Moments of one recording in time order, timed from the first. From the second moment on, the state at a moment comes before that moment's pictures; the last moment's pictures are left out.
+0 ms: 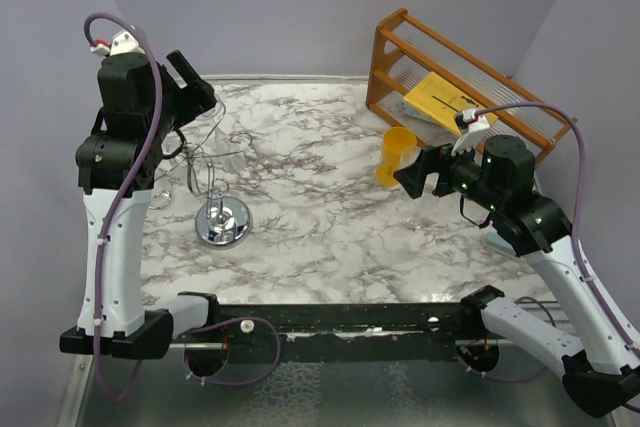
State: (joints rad) left arm -0.09 1.22 1.80 -0.95 -0.09 -0.53; right arm 0.44 0.85 1.06 -0.56 -0.15 0.28
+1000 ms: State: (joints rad) left arm -0.03 1.25 1.64 -0.91 -0.13 -0.55; right arm 0.44 0.85 1.04 -0.55 -0.16 0.28
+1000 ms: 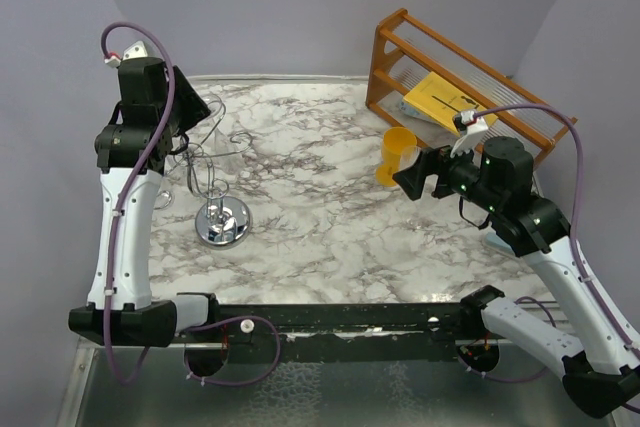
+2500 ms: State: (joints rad) left arm 0.00 1.21 1.50 -0.67 0.02 -0.67; right arm 0.44 0.85 1.04 -0.55 -0.16 0.28
